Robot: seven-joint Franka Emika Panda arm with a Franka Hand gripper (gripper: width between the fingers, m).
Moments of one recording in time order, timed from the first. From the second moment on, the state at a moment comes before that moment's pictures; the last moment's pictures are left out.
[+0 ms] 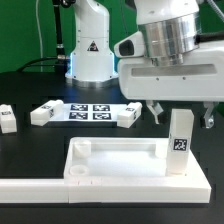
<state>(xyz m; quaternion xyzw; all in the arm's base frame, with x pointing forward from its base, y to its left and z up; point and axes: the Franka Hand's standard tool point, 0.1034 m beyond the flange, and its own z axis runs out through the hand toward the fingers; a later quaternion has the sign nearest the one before) 0.667 0.099 0.114 -0.97 0.24 -0.02 0.10</state>
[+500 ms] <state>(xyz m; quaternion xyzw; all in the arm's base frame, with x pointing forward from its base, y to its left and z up) 0.667 0.099 0.107 -0.98 0.15 -0.03 0.10</state>
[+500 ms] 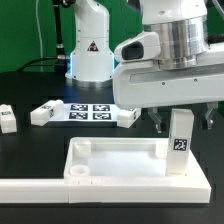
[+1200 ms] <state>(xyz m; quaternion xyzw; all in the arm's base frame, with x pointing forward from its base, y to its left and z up) 0.664 0.088 0.106 -0.85 0.52 0.01 0.12</state>
